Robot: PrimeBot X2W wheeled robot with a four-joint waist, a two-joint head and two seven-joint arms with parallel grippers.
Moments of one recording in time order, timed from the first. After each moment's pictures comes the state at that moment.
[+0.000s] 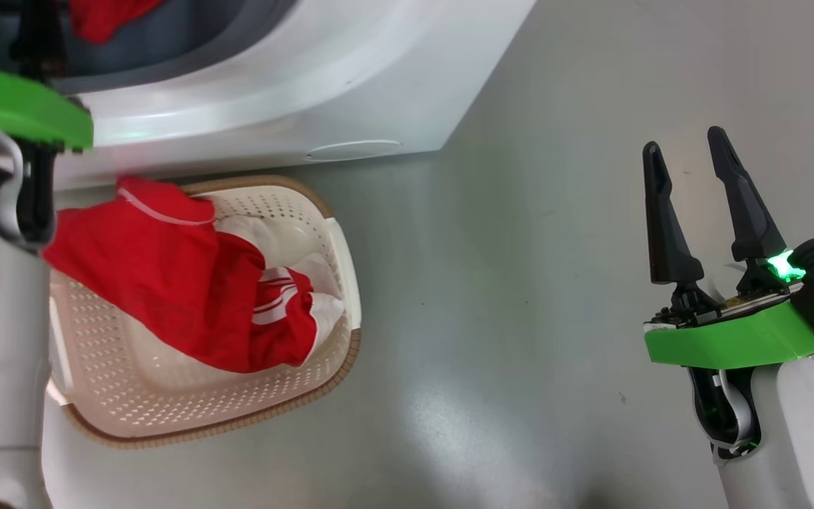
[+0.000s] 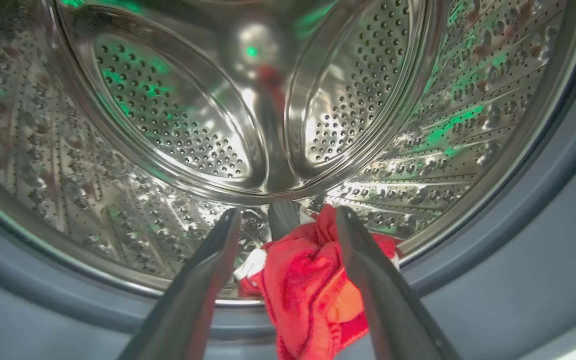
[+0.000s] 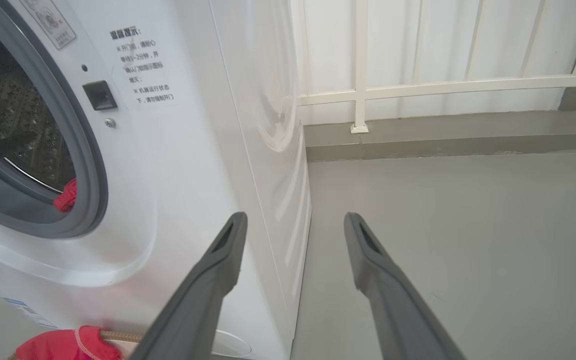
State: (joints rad) left arm -1.03 0.21 -0.01 0.72 -0.29 -0.13 -0.26; right arm -0.31 -0.05 0.02 0.02 0.31 0.12 -0.26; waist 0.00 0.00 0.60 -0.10
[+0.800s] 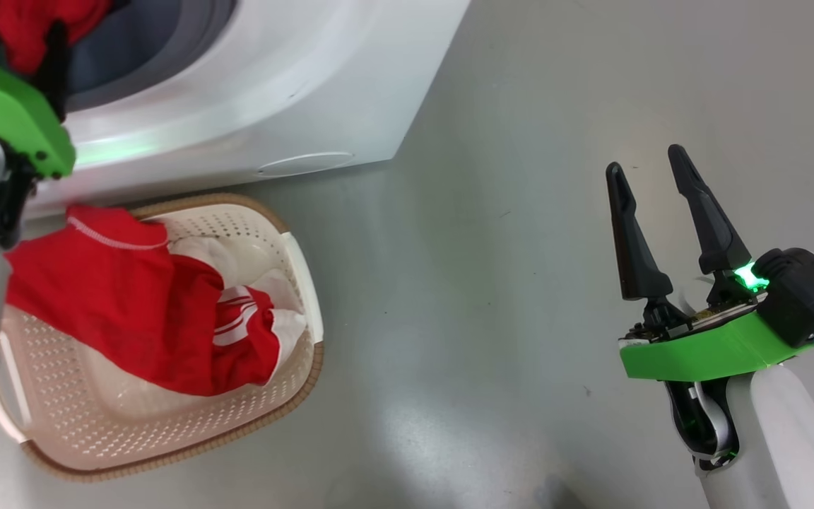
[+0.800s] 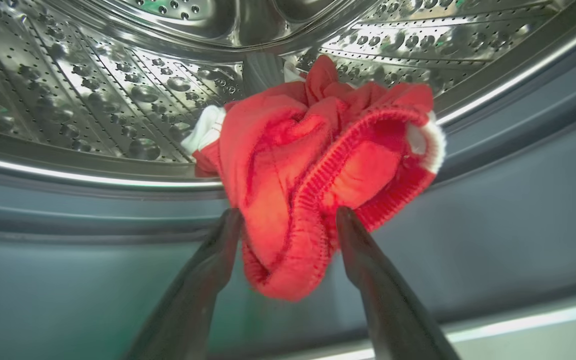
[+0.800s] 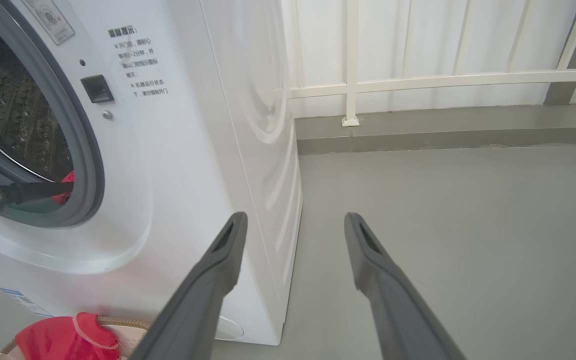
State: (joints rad) left arm -1.22 0.32 -0.36 1.09 -0.60 -0.13 -0.03; right arm -0.31 -0.05 0.08 0.05 0.32 0.12 -0.26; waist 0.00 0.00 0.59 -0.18
